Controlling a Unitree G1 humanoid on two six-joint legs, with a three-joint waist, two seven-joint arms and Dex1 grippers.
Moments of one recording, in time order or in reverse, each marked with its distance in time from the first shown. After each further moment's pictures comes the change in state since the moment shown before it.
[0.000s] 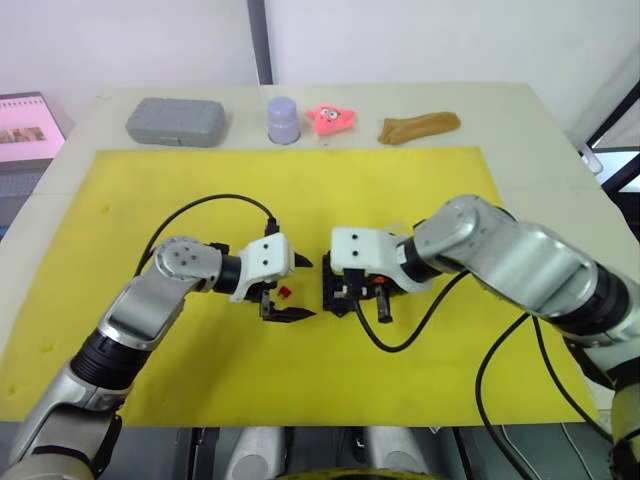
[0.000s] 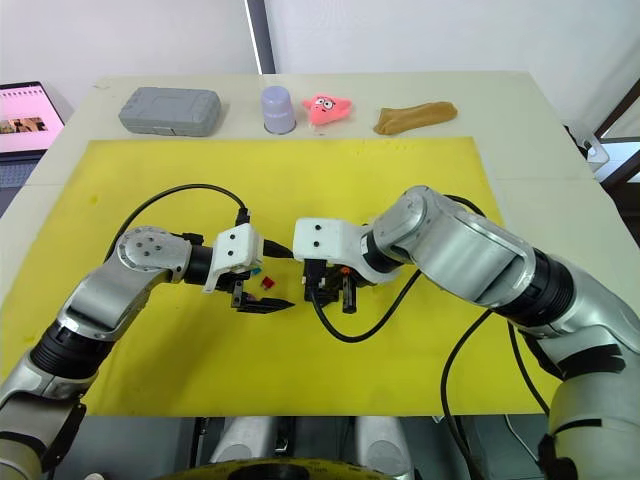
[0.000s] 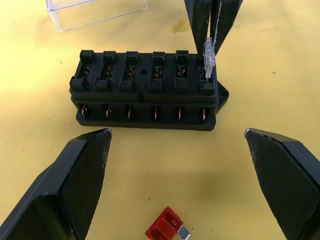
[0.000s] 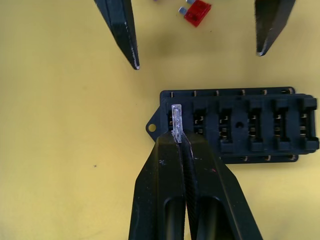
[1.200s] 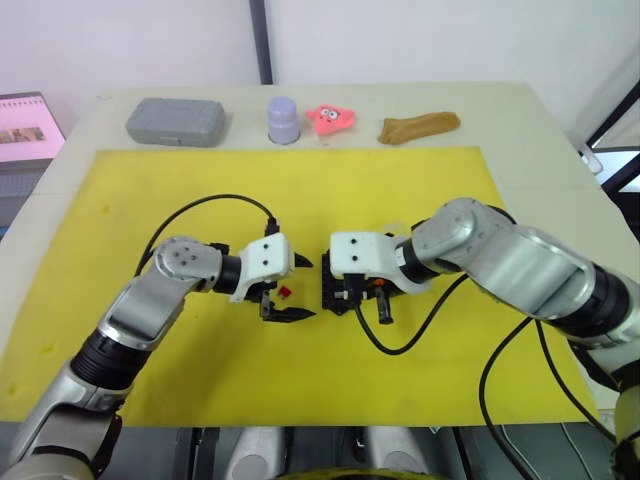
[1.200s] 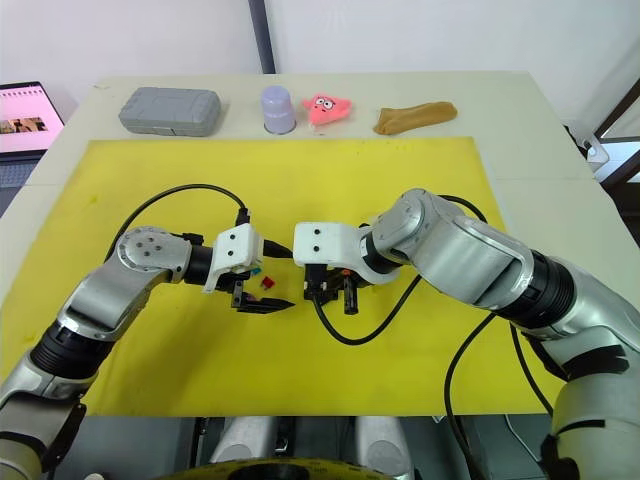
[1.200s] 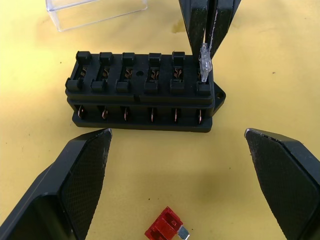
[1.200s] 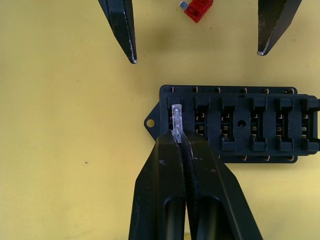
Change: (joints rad) left arm 0.001 0.000 0.000 0.000 0.000 0.000 0.000; right arm -0.001 -0.016 0.019 0.001 -0.031 -0.061 -0.007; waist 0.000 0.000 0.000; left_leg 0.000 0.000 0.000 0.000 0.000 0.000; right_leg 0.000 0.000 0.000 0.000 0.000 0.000
